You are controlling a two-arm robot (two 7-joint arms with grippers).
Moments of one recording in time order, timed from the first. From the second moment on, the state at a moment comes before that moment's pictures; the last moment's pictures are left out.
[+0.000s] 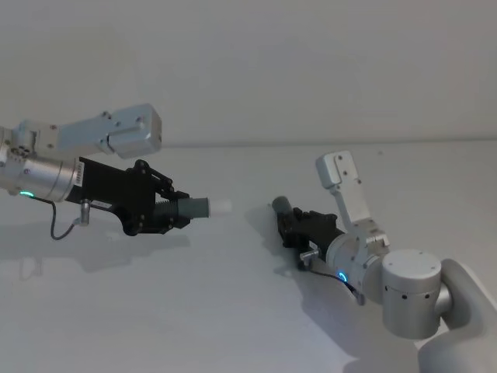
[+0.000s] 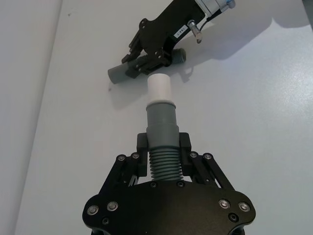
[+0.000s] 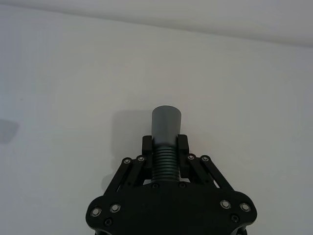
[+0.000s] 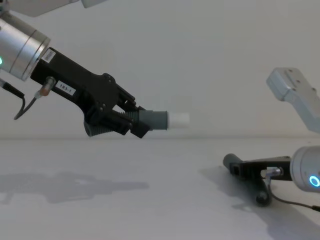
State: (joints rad) left arm -0.94 0.60 0.83 -1.34 -0.22 0.15 -1.10; right arm 0.33 0.13 -0.28 -1.36 0.14 0.45 0.17
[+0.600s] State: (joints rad) left arm -0.94 0.60 0.83 -1.34 -0.22 0.15 -1.10; right arm 0.42 0.25 -0.34 -1.29 0.11 0.23 0.37
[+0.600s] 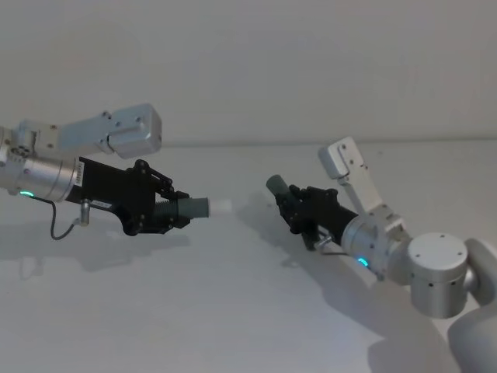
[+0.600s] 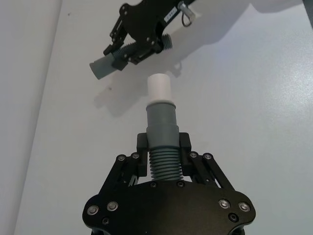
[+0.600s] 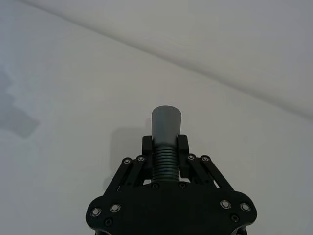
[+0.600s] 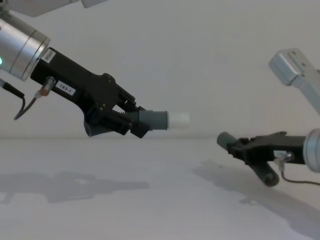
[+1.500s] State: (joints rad) left arm -0.94 0.60 0.83 -1.34 -0.22 0.15 -1.10; right arm 0.47 0.61 -0.39 -1.27 0.07 -0.05 0.73
